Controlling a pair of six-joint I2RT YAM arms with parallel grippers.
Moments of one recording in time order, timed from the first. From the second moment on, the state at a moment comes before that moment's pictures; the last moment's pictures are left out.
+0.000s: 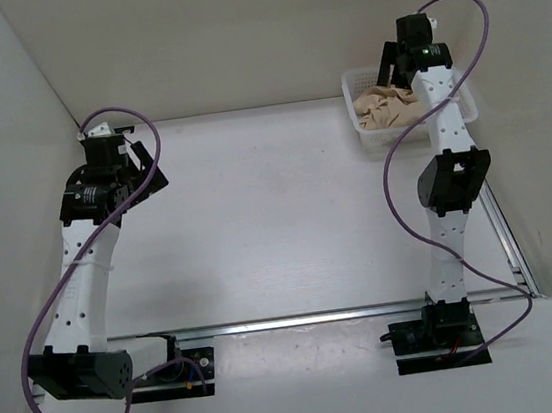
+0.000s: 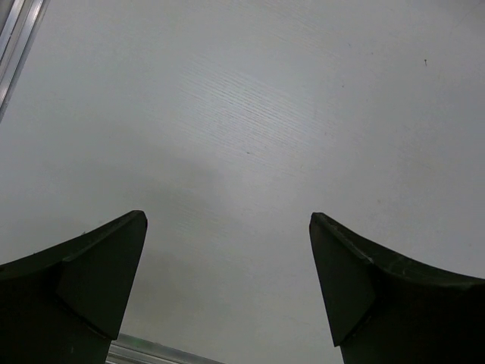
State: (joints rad) left arm -0.11 1.22 1.43 -0.95 -0.26 -0.44; right arm 0.04 2.28 2.55 -1.01 0.31 0.25
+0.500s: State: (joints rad) left arm -0.11 1.36 1.44 -0.92 -0.25 -0.44; right arm 0.00 2.59 2.61 -0.79 0.25 0.20
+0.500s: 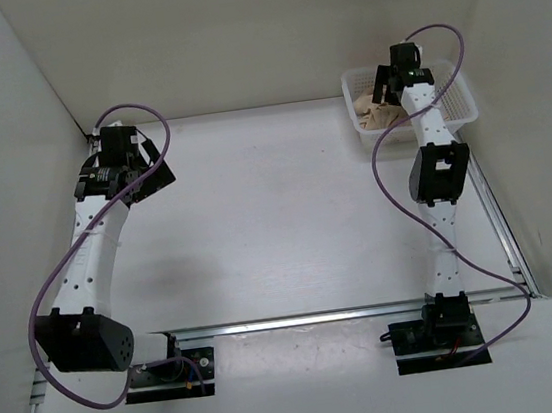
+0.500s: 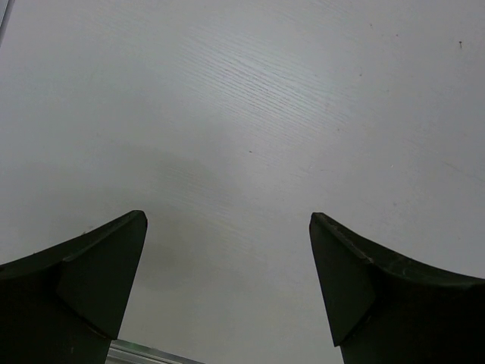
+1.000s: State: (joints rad) left arm -0.11 1.38 1.44 -0.92 -0.25 -0.45; right arm -0.04 2.67 2.60 -0.68 0.12 0.22
